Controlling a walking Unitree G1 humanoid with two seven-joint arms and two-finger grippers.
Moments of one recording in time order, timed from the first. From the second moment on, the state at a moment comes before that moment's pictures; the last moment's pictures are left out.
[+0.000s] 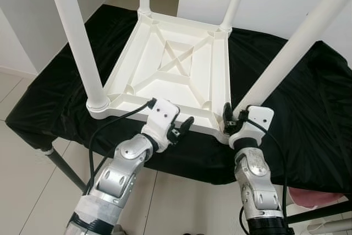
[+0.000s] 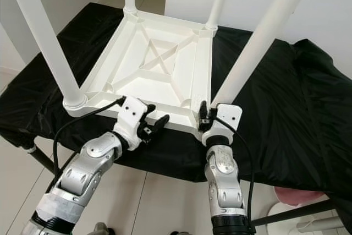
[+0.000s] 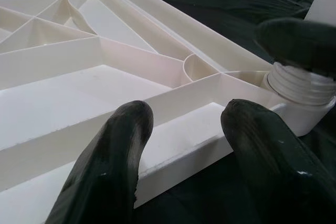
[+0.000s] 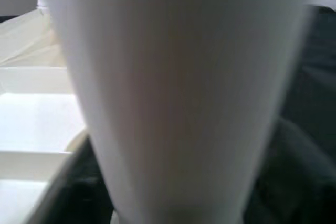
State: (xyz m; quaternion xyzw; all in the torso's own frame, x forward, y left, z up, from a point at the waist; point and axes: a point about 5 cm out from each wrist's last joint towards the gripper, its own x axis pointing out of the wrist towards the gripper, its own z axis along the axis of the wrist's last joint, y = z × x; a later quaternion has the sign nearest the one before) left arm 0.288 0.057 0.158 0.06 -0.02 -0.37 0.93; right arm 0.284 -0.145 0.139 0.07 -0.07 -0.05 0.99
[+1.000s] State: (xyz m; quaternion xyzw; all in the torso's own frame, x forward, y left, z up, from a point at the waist) left arm 0.283 0.053 0.157 0.09 -0.02 -0.39 0.92; right arm 0.312 -0.184 0.145 -0.03 -0.05 0.26 0.96
